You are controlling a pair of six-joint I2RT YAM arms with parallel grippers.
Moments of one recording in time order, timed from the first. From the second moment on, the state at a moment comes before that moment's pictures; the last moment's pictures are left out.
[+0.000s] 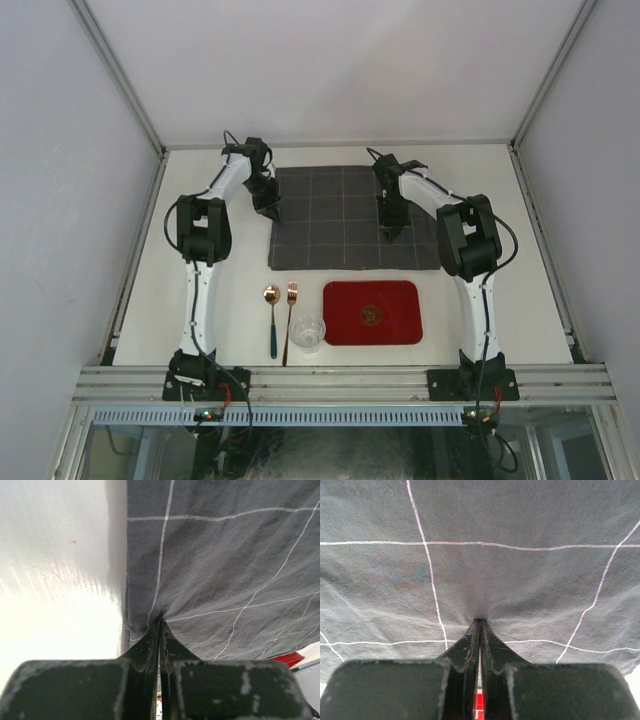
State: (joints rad) left arm -0.18 2.50 2.23 -1.17 0.30 -0.38; right arm 0.36 2.23 1.77 -1.00 0.02 0.38
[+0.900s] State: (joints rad) left arm -0.11 2.38 1.97 -1.04 0.41 -0.40; right arm 0.42 2.27 1.83 -1.01 -0.01 0.38
